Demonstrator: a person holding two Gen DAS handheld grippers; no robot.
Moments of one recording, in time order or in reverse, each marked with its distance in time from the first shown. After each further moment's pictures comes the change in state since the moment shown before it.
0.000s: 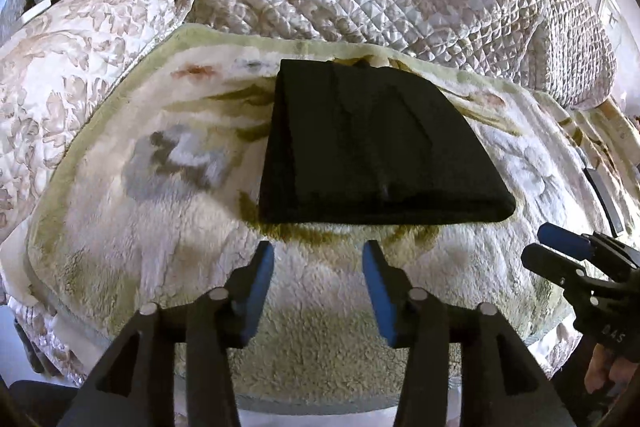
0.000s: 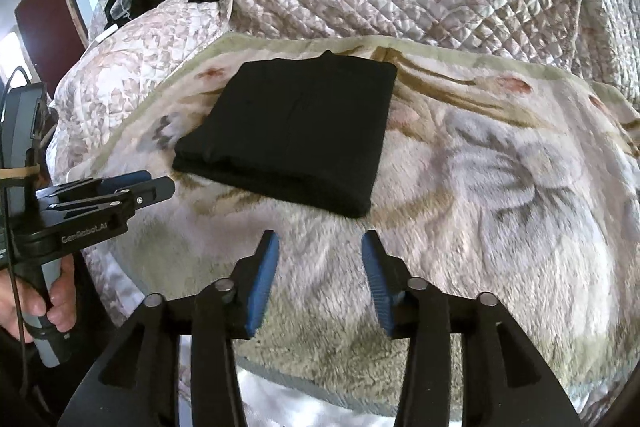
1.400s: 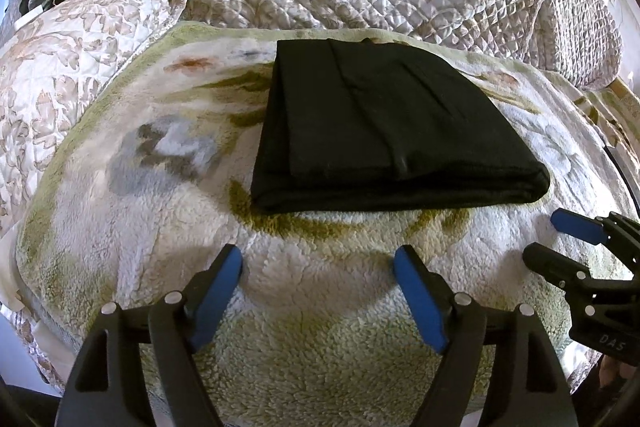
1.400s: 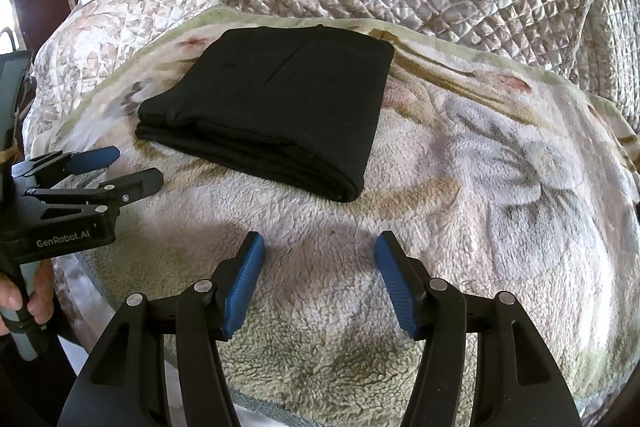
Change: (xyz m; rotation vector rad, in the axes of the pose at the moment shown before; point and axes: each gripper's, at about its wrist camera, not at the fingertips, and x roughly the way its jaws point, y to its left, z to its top) left arm 0.032 -0.004 -0.011 0.045 -0.003 0.052; right arm 0.033 0.003 -0.011 -0.079 0.027 -0.093
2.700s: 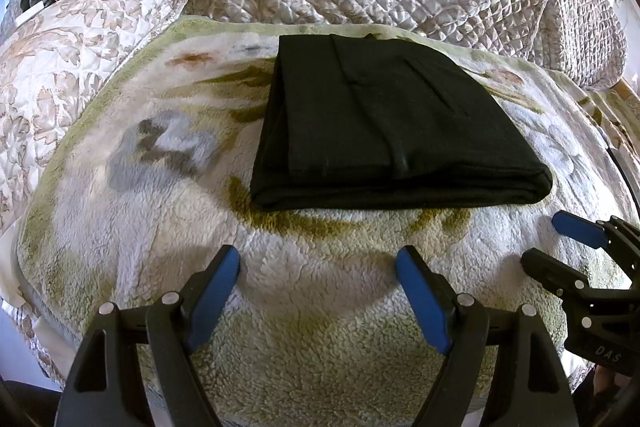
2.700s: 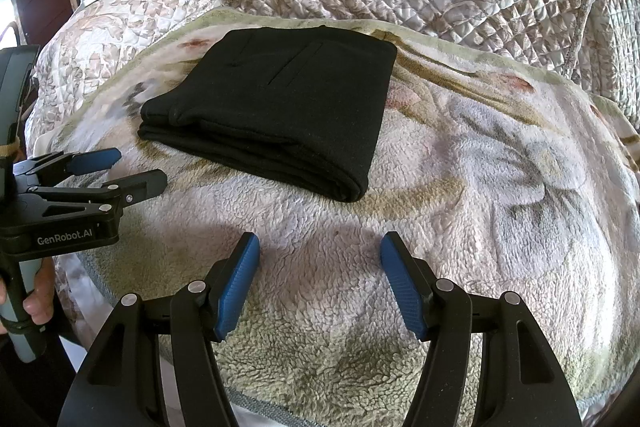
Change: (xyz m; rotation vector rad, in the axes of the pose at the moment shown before) left arm 0.005 0.005 -0.001 0.002 0.009 0.000; right arm 0.000 0.001 0.000 -0.001 -0.004 0.006
